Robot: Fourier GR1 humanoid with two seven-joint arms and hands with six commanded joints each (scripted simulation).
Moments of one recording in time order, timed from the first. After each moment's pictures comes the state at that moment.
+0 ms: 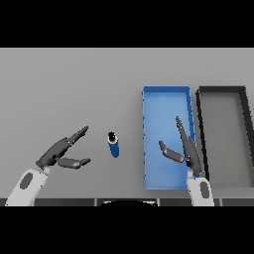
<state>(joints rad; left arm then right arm) -0.03 0.64 -0.38 -1.67 0.27 -0.26 -0.09 0.10 -0.11 0.13 -1.70 0.19 0.05 -0.05</state>
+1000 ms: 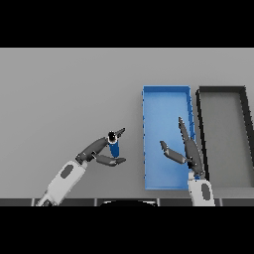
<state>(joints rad) -0.23 0.27 -0.54 -1.36 0.09 -0.23 -0.10 0.12 -0.11 0.12 -1.74 0.17 0.04 -0.03</state>
